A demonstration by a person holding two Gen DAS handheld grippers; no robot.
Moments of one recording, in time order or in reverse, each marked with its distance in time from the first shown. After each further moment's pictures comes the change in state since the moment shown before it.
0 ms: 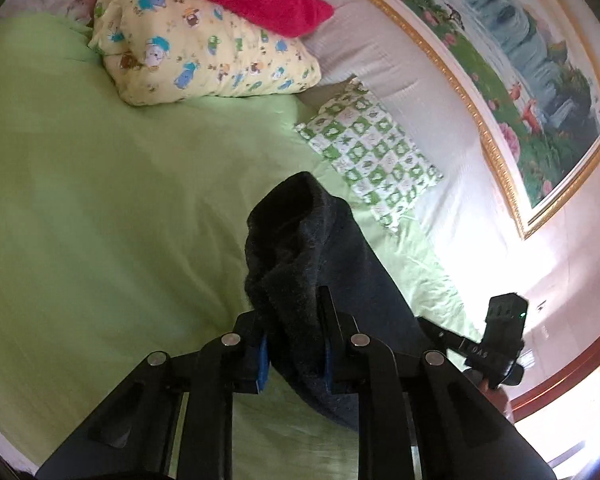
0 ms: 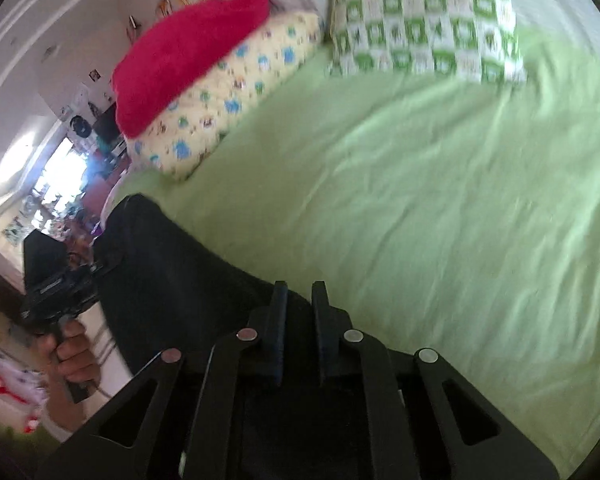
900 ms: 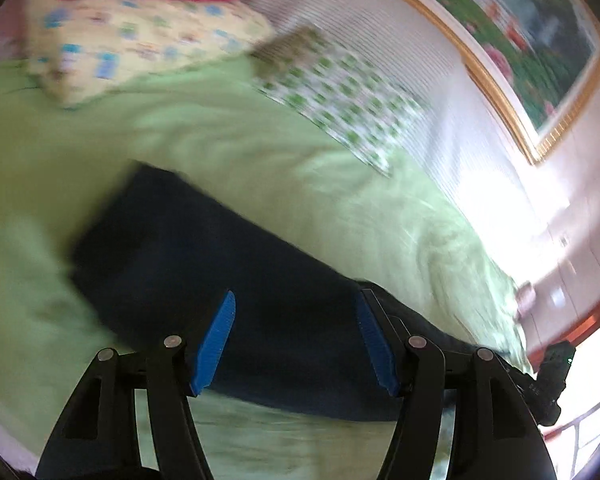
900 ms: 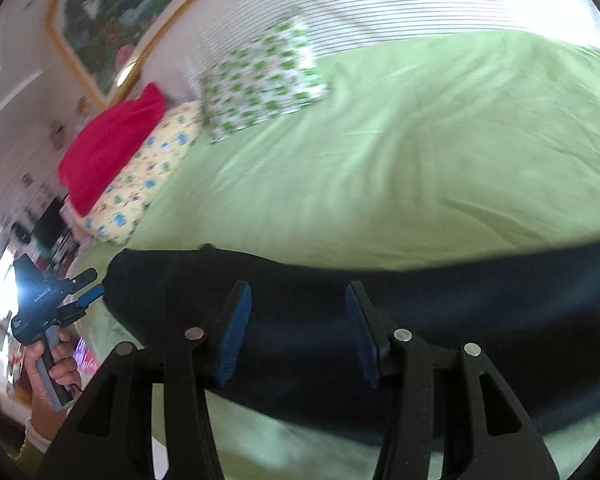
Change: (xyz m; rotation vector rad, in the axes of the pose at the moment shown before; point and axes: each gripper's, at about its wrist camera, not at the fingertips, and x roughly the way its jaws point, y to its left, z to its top) left arm 0.037 -0.094 -0.040 0.203 0.158 0.049; right arm -0.161 -0.058 -0.143 0.328 -0.276 -0.263
